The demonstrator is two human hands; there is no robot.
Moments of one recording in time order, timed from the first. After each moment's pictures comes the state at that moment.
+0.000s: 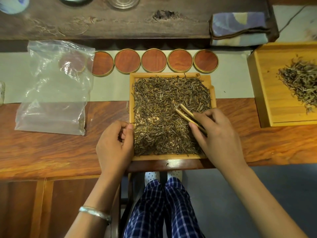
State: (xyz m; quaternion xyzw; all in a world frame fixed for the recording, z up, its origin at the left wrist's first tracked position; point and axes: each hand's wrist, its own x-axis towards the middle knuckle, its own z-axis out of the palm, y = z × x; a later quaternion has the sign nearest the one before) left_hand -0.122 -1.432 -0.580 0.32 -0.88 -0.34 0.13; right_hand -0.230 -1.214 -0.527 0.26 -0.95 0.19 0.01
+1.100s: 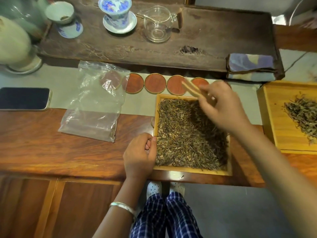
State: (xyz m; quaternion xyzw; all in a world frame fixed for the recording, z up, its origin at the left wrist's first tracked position) left_hand -0.125 -1.432 -0.571 0.30 -0.87 -0.37 0.12; right_hand -0.320 -1.287 -0.467 0.33 -0.90 0.27 -0.05
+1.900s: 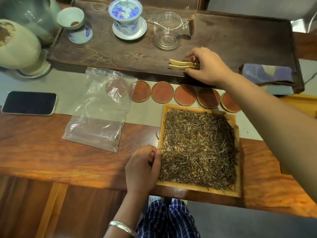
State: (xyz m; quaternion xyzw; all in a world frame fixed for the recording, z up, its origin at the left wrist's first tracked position) left_hand -0.123 -1.434 -0.569 0.30 -0.89 -0.33 0.12; right_hand -0.455 -1.389 -0.494 0.42 -0.89 0.17 -0.09
